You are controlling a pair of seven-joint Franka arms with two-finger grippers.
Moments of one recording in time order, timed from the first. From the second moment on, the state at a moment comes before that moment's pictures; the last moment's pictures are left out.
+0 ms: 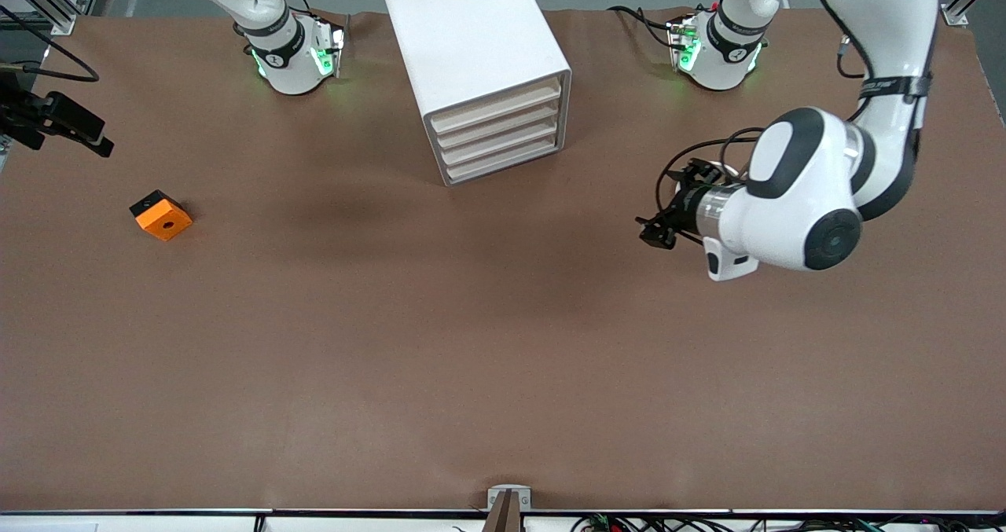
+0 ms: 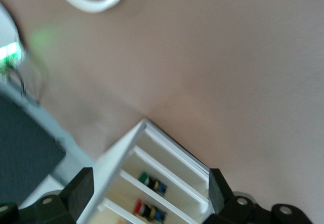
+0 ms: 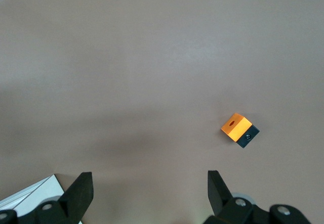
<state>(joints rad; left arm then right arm) -0.22 0.42 -0.15 -1.57 -0.44 1.51 -1.45 0.09 -0.08 -0.10 -1.57 0.00 1.50 0.11</state>
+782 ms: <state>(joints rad) -0.41 0.63 -0.15 -1.55 -0.84 1.52 -2.13 0.16 -0.02 -0.10 -1.52 0.00 1.50 0.11</state>
